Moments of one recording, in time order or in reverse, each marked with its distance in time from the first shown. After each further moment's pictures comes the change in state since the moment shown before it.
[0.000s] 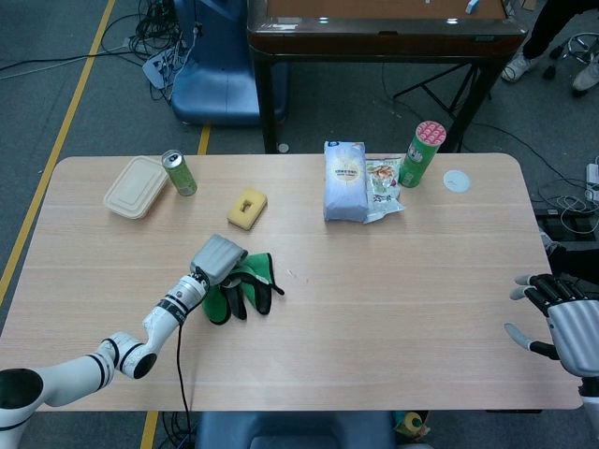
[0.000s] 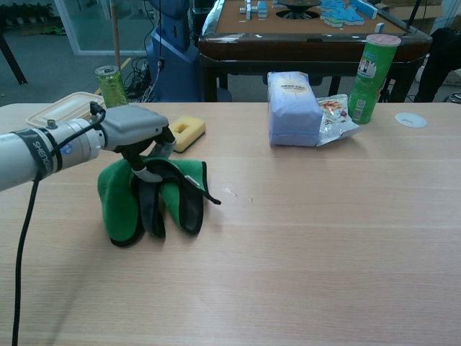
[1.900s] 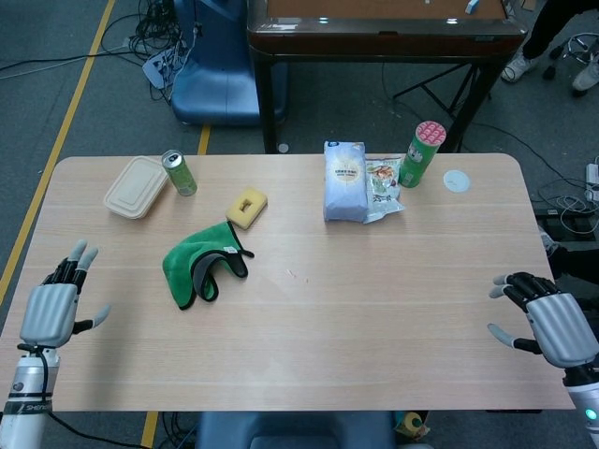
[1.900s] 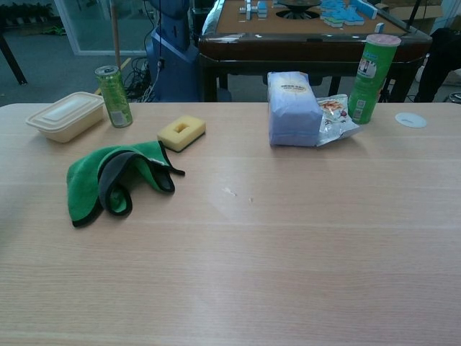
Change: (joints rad) left arm 0.600 0.445 0.124 -0.567 0.005 0.694 -0.008; right arm 0.061 -0.025 -0.016 0.061 -0.042 -0.074 0.096
